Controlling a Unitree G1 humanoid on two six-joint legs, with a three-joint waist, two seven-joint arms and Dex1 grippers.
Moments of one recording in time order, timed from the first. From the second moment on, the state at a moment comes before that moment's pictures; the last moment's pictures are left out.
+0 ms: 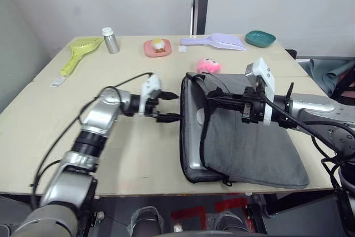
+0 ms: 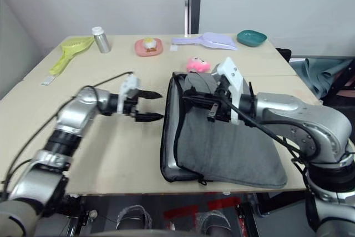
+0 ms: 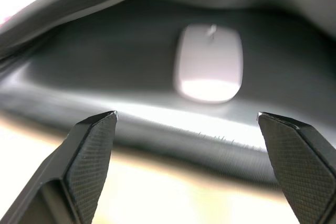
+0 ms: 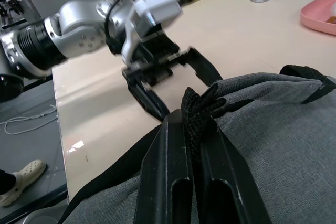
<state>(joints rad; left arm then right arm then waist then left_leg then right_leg) -0.66 0.63 -0.09 0.25 -0.28 0.36 -1.33 -0.54 -0.75 -0.15 -0.60 1.12 1.13 0.48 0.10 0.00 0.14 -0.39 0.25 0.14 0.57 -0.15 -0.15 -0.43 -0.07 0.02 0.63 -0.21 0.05</state>
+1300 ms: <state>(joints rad) -0.53 1.07 0.22 0.39 -0.54 0.55 -1.53 -0.79 -0.55 0.36 -0.20 0.55 0.61 1.20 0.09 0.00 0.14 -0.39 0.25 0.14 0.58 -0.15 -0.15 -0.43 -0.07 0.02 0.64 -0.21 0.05</state>
